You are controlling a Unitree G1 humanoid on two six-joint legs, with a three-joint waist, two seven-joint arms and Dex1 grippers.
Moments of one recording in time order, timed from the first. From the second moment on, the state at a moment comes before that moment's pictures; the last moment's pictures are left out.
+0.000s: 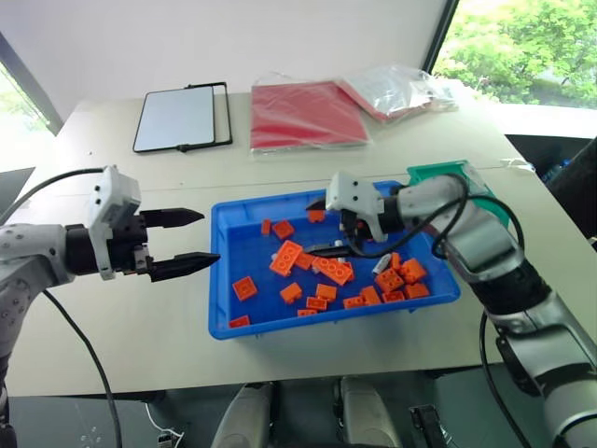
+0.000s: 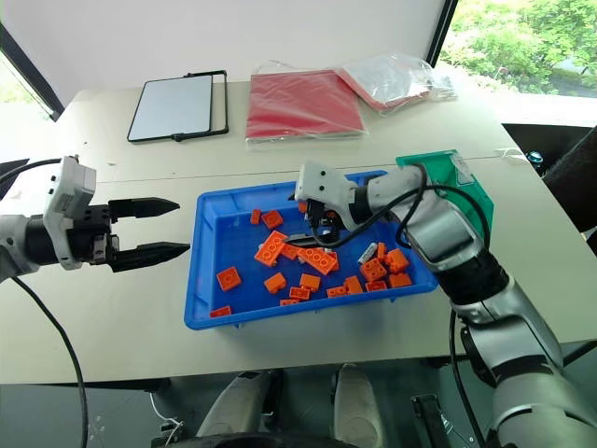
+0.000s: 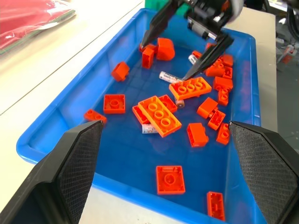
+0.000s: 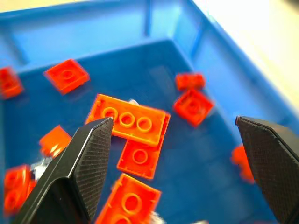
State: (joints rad) left arm -0.21 1.00 0.33 -0.37 -0.80 0.75 -1.07; right arm -0.84 -0.65 0.41 -0.07 0.24 0.49 1.12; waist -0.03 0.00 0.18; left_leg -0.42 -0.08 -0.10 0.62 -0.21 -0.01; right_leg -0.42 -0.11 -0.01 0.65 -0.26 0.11
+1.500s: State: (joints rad) left arm -0.15 0.98 0.39 -0.44 -0.85 0.75 -0.98; right arm -1.21 -0.12 0.41 0.97 -0.08 -0.30 1.53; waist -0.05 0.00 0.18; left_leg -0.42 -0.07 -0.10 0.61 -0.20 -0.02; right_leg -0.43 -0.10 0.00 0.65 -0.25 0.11
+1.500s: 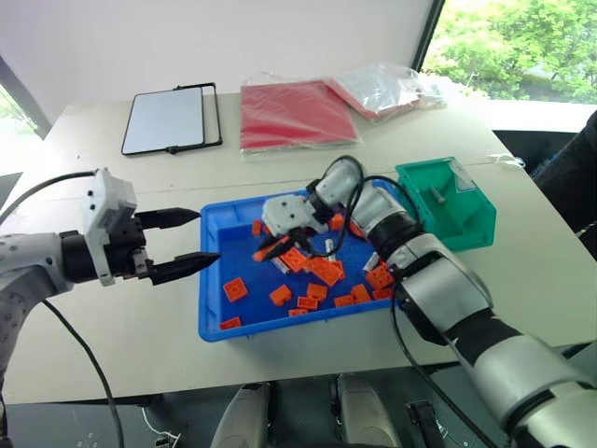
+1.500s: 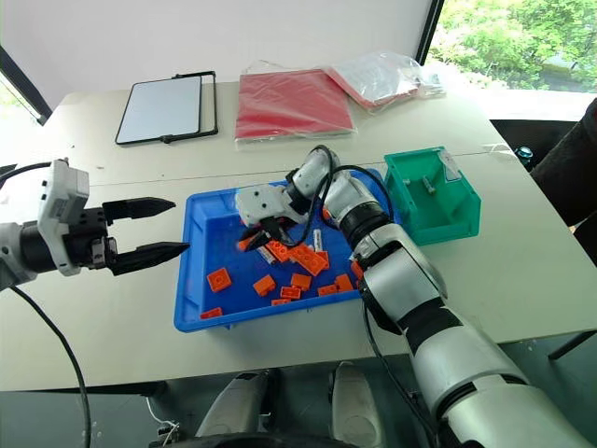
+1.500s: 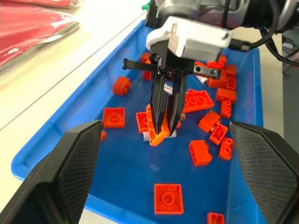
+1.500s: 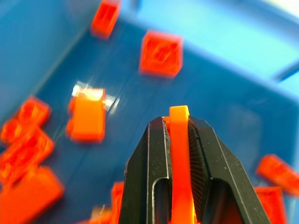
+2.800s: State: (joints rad) left arm -0.35 0.99 0.21 -0.28 -0.78 0.74 -1.12; right arm -0.58 -0.17 0.26 -0.37 0.04 1.30 0.77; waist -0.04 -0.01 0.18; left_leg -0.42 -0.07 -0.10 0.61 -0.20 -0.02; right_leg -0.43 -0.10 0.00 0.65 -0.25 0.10
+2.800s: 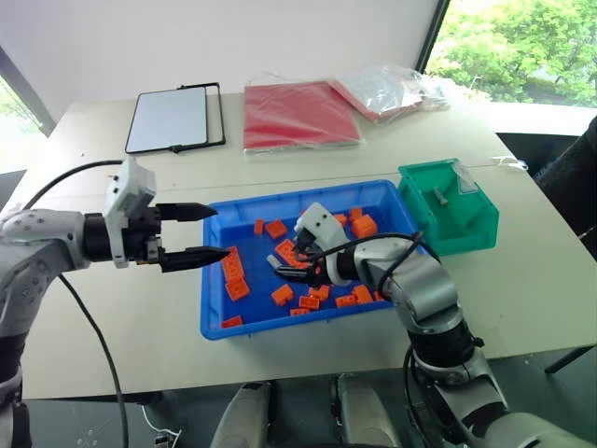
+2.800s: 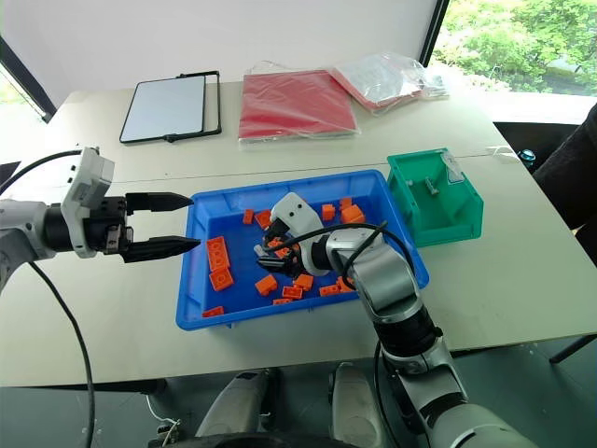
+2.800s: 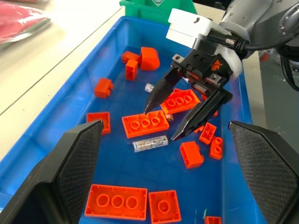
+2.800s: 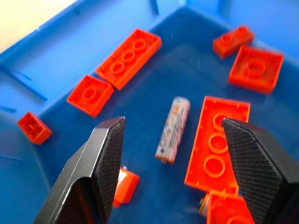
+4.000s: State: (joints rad) left arm -0.28 0.96 0.23 -0.33 -0.78 0.71 -1.11; right arm -0.74 -0.38 0.07 -0.41 0.26 1.30 0.63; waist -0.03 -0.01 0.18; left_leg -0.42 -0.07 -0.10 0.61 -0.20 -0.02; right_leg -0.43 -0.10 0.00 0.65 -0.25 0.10
